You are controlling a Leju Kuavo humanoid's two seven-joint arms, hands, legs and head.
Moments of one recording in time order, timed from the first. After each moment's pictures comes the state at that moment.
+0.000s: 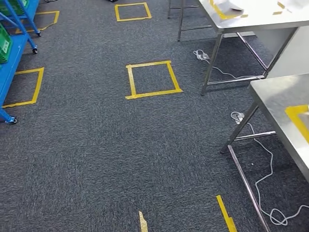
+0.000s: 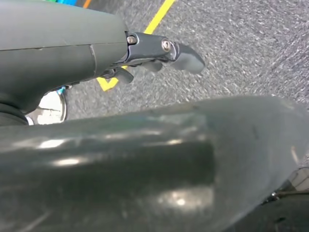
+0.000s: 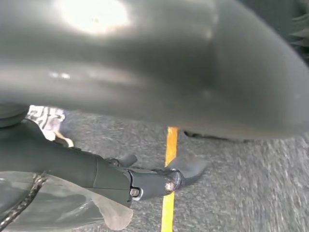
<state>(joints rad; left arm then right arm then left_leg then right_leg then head) 0.41 -0.10 0.11 -0.96 -0.75 0.09 0.20 0.23 -0.03 0.36 -0.67 -0.15 -0.14 0.14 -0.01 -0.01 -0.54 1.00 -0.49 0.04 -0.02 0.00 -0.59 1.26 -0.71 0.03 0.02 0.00</state>
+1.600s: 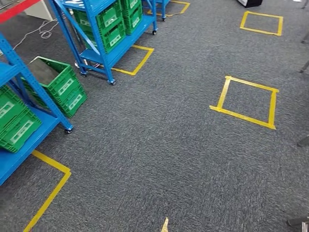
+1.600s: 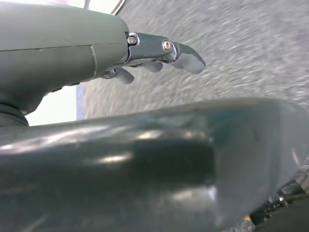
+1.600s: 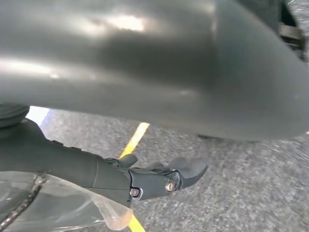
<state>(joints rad) 0.37 -0.31 0.61 -1.05 -1.26 -0.13 -0.02 0.26 -0.08 0.54 -0.77 -0.35 -0.25 0.13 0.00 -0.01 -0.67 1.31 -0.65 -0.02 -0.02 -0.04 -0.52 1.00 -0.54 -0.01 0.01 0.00</state>
